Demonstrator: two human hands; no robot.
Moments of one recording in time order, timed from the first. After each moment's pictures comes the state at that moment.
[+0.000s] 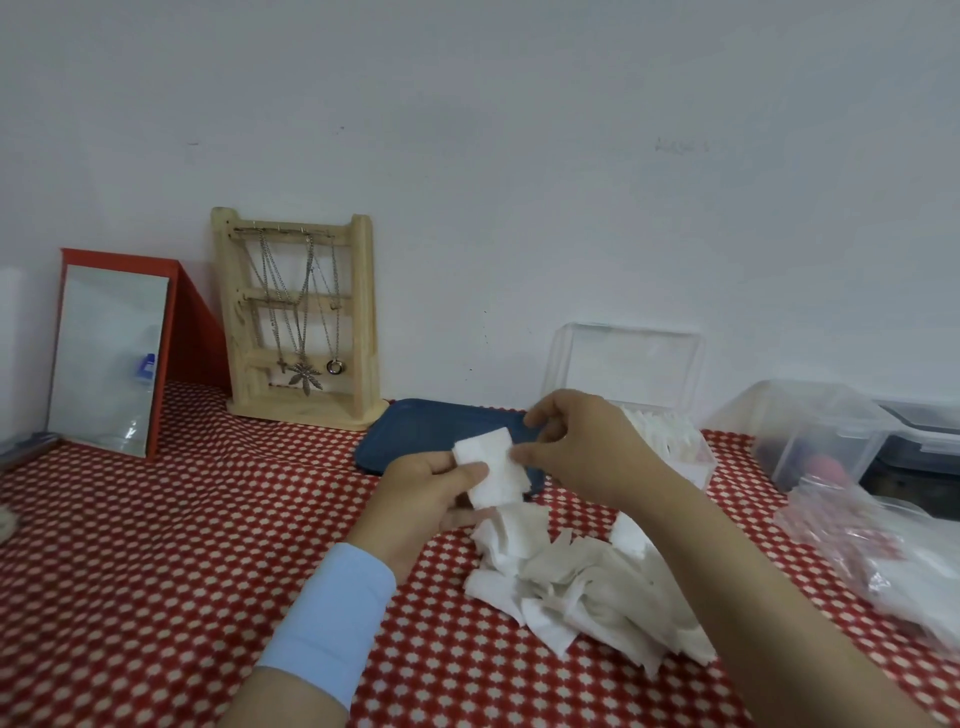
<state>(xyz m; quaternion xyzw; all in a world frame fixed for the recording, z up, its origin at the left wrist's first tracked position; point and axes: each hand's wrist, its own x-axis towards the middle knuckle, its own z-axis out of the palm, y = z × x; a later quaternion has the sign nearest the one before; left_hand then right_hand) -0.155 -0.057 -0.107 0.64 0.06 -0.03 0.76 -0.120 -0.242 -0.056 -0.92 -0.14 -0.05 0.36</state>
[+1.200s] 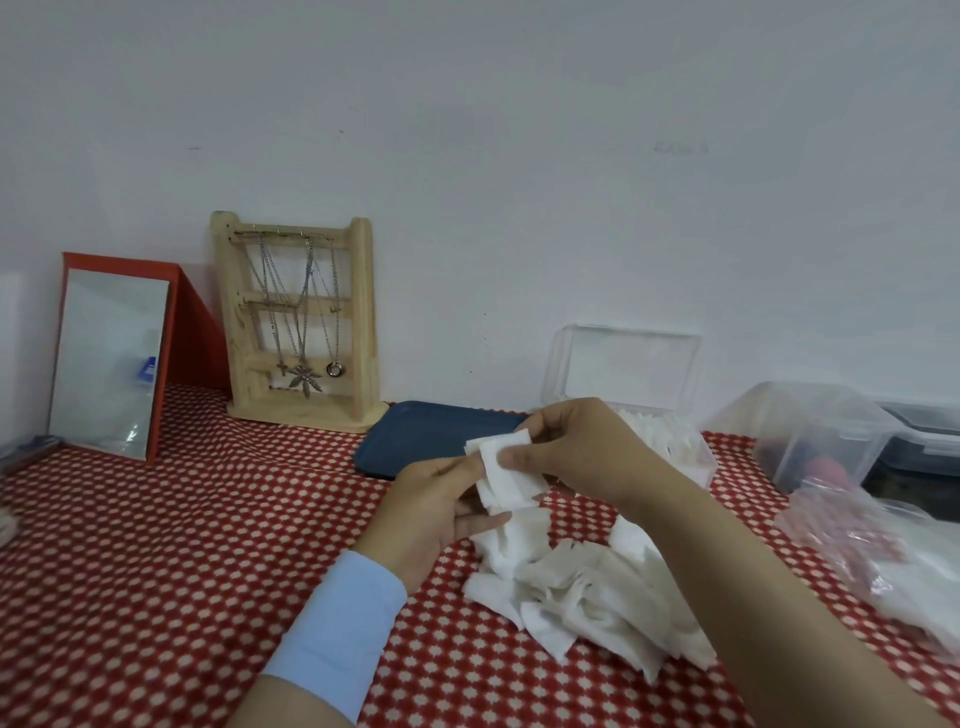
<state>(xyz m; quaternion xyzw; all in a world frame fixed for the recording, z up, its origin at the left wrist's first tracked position) -0.161 -0.070 -0.102 0.59 0.03 -0.06 0.80 -0.129 -0.241 -0.048 -0.84 -0.14 0.05 0.52</state>
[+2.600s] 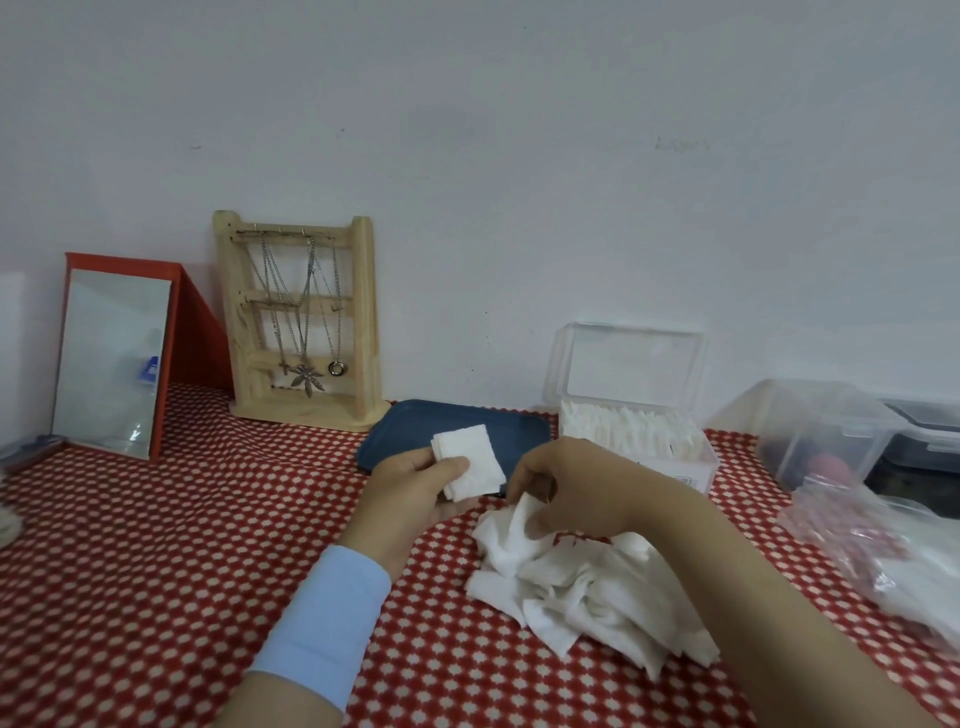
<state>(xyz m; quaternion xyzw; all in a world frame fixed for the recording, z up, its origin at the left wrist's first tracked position) -0.148 -0.050 -0.114 0.62 0.11 0.01 0.77 -0.119 -0.251 -0.072 -0.93 -0.28 0.08 0.21</state>
